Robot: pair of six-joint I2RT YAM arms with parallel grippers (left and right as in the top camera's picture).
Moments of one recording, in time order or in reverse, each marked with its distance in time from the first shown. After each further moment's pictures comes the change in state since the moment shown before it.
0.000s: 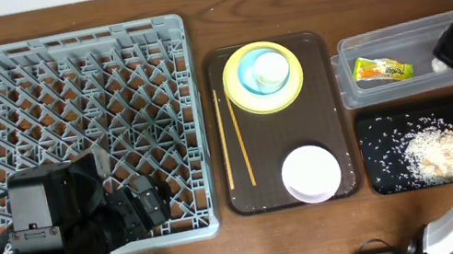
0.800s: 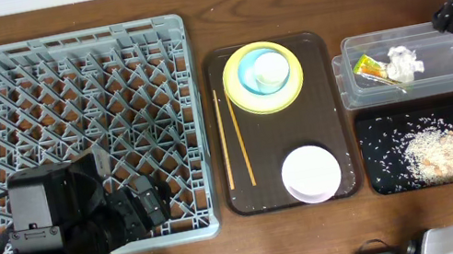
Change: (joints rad) left arm 0.000 0.000 0.000 0.000 0.000 0.000; right arm 0.039 -0.307 0.105 -0.172 -0.041 -0.024
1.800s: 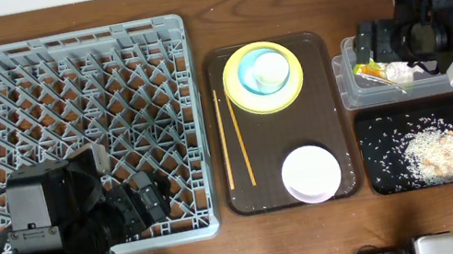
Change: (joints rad) left arm 0.000 0.000 0.000 0.040 0.008 0.000; right arm 0.424 -0.068 0.008 -0.147 0.212 -0.159
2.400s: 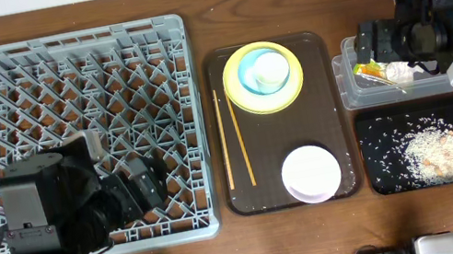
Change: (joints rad) left arm 0.000 0.001 0.000 0.131 0.000 -0.036; right arm 0.000 0.001 0.000 0.000 0.008 0.000
